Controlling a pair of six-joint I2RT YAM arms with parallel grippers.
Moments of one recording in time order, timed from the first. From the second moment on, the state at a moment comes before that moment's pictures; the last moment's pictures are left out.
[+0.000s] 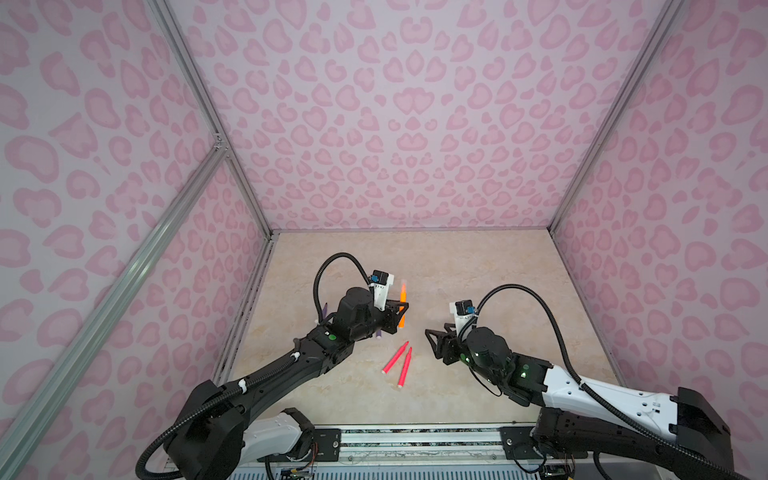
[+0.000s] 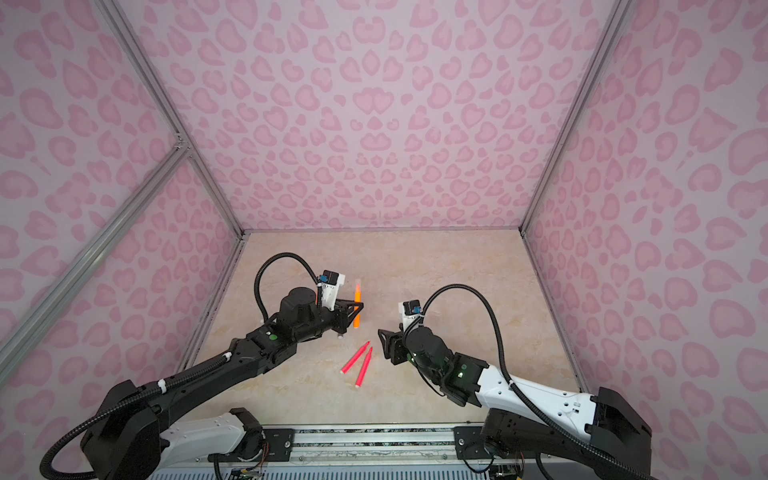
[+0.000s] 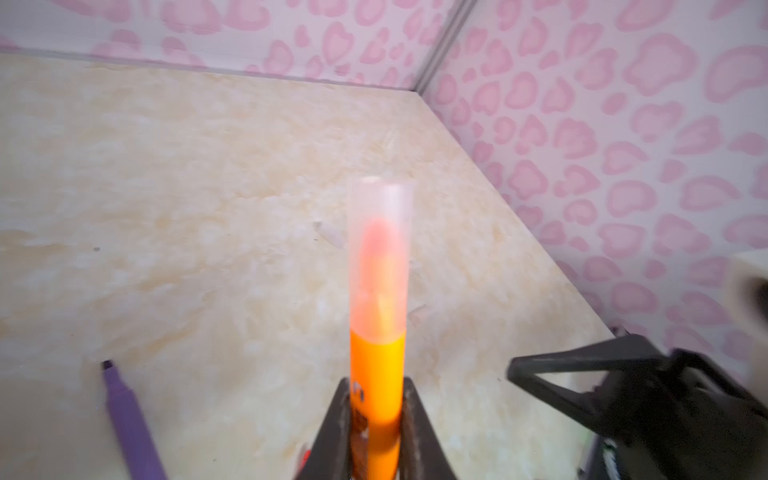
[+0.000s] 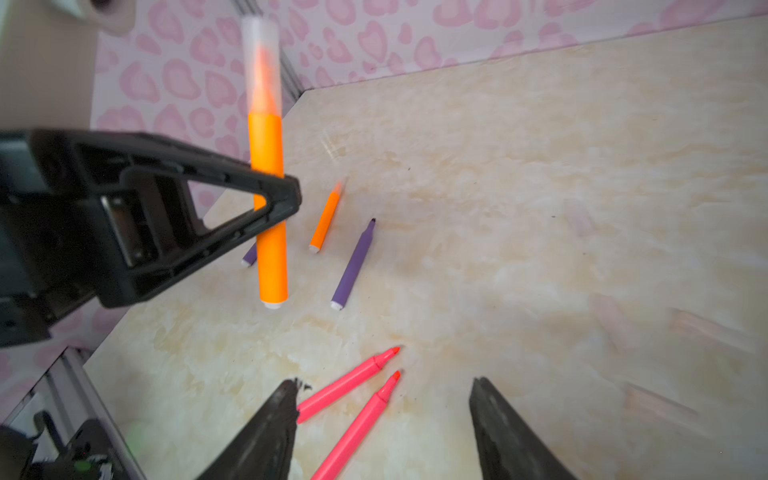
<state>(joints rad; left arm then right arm) -0.66 1.23 0.71 0.07 0.08 -0.44 0.98 1.03 0.56 0.01 0.33 0.59</state>
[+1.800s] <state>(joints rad) -0.38 1.86 1.17 -0.45 -0.11 -0.52 0.89 0.96 0.66 -0.13 0.42 0.62</state>
